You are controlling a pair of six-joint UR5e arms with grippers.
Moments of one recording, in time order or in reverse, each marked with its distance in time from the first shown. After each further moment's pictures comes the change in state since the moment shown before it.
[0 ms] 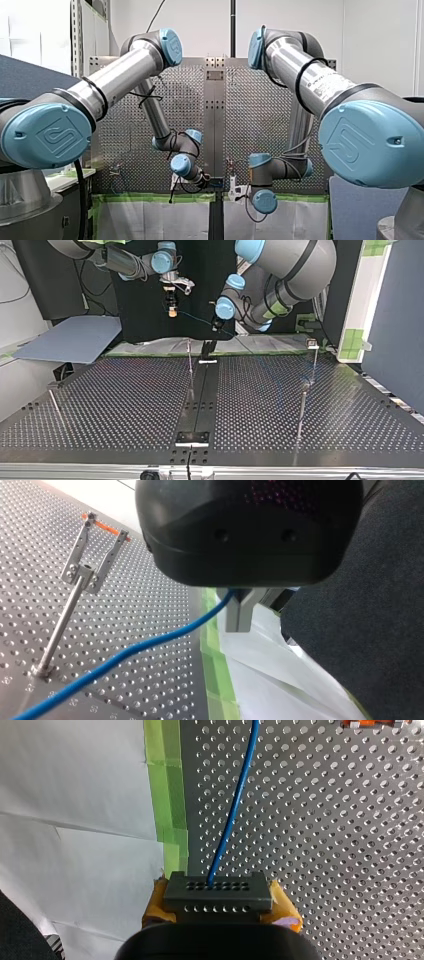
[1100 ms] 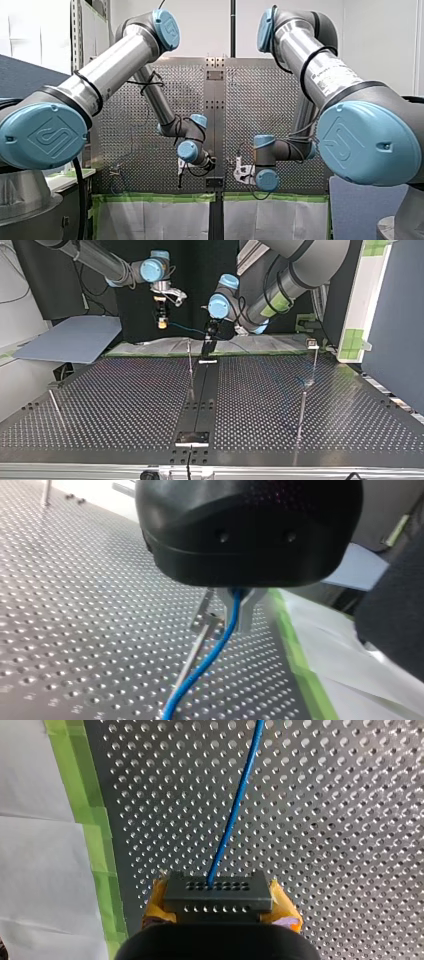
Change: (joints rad) left arm -0.051 0.116 0.000 0.042 -0.076 -0.046; right arm -0.059 -0.137 -0.006 0.069 0.003 0.009
